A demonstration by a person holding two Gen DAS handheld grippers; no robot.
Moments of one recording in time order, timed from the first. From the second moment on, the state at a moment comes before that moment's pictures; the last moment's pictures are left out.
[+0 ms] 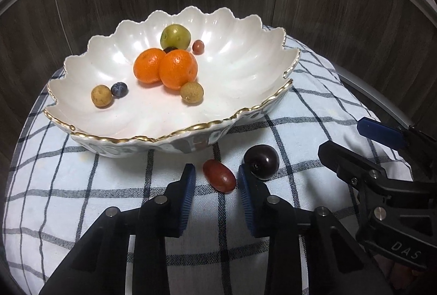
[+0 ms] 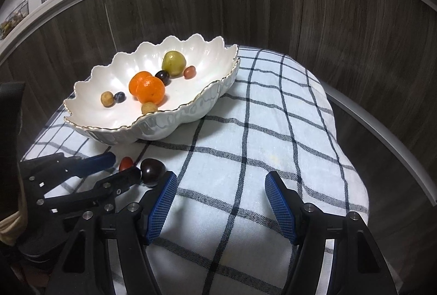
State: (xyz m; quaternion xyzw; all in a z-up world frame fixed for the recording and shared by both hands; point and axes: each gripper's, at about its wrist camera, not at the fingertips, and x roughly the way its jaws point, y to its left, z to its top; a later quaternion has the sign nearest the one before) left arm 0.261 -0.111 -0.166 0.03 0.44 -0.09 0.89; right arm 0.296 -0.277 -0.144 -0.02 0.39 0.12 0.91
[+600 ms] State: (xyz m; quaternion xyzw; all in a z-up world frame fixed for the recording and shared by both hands) left arm 0.247 -0.082 -0.162 0.02 0.44 -0.09 0.89; right arm 0.294 -0.252 -0.143 -0.03 0.39 0.14 0.91
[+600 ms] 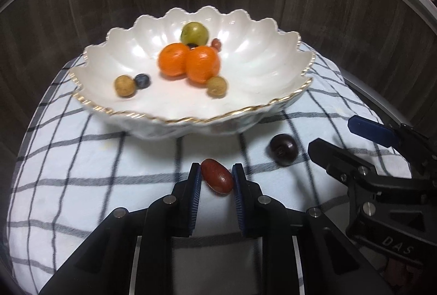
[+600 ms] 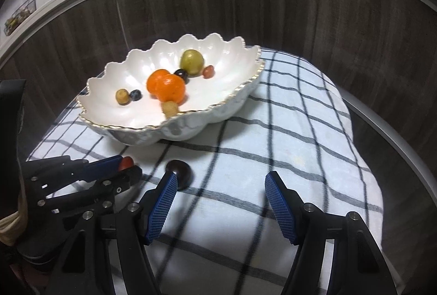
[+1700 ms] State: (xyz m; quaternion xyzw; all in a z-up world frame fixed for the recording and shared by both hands) left arm 0.238 -0.049 -0.153 -0.01 0.43 -0.05 0.90; right arm 0.302 -0.211 -0.155 -0.03 0.42 0.14 0.90
